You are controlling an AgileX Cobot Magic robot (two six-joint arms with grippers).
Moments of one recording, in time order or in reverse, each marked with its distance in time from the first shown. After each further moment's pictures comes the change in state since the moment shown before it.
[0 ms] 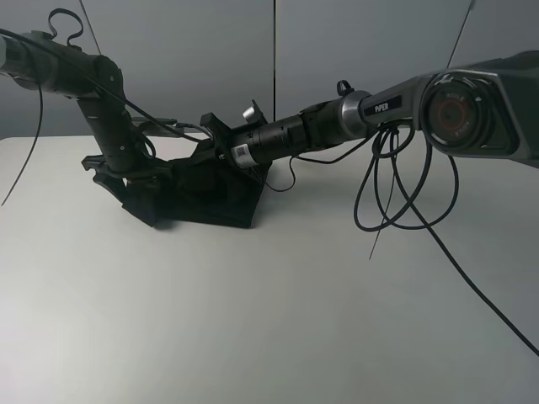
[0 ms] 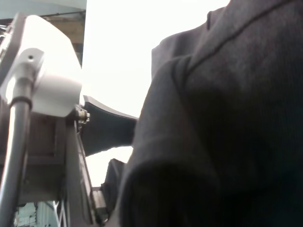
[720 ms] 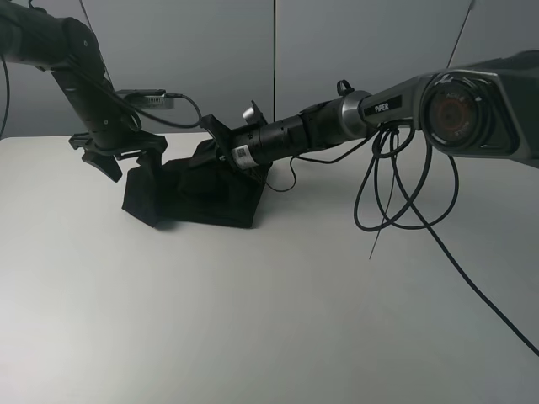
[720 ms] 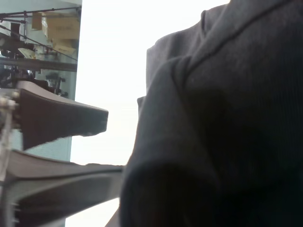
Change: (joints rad) left arm 0.030 -0.126 0.008 -0.063 0.020 0.060; right arm 0.000 0.000 0.000 -0.017 0.003 0.000
